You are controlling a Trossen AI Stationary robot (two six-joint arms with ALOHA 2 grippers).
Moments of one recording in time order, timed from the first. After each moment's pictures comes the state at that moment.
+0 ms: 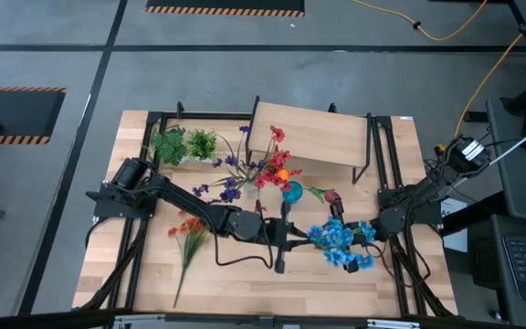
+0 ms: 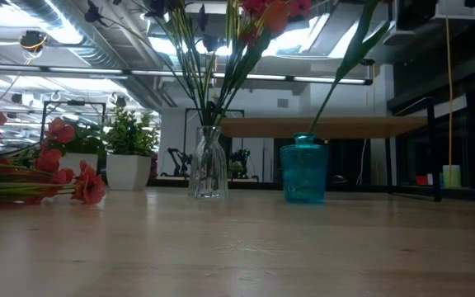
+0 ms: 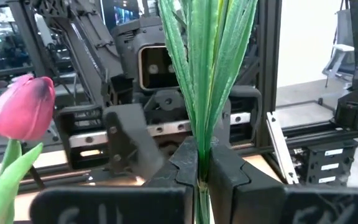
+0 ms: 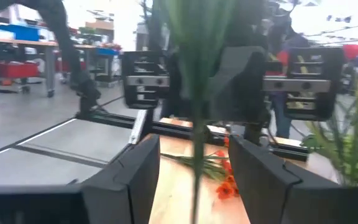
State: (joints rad) left arm -0.34 1.93 1.32 0.62 -0.27 0.11; right arm 0.68 1.30 0.34 1.09 0.48 -0.16
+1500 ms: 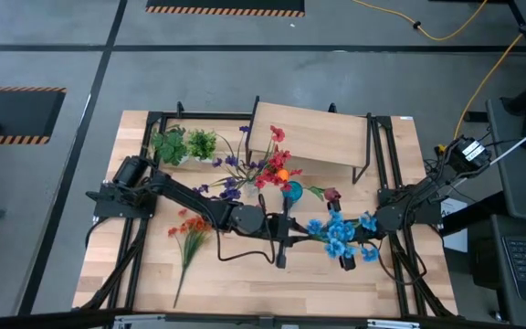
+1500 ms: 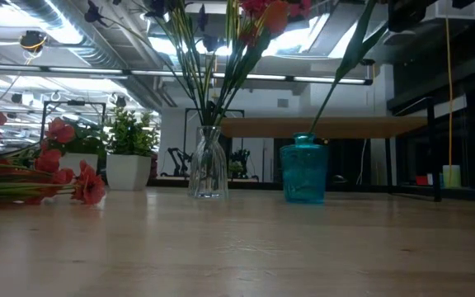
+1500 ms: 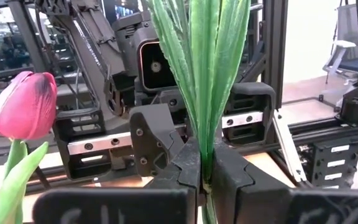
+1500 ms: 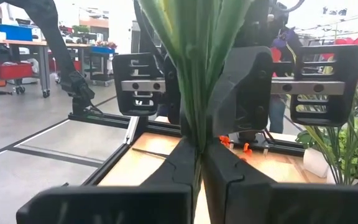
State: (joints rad) left arm -0.30 1.93 1.32 0.60 -0.22 0.12; right arm 0.65 1.30 0.37 1.06 0.44 -0.13
